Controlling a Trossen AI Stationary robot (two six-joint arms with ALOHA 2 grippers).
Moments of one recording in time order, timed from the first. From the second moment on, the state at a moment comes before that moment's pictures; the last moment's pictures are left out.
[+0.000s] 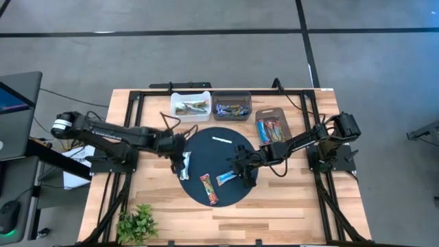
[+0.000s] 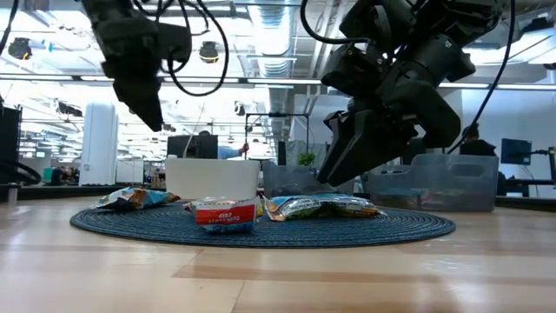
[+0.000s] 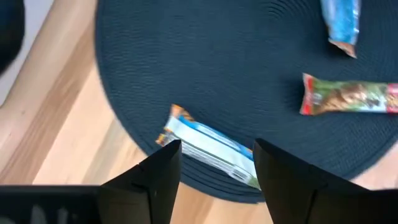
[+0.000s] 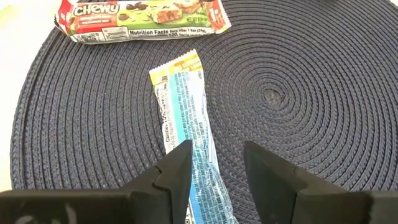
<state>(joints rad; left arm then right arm) -0.10 1.24 0.86 -0.72 -0.15 -0.51 0.17 1.73 0.84 0.05 0.00 -0.16</state>
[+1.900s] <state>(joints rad) -0.33 1.60 0.83 -0.60 -0.19 0.09 0.16 1.73 0.84 0.06 0.00 -0.16</state>
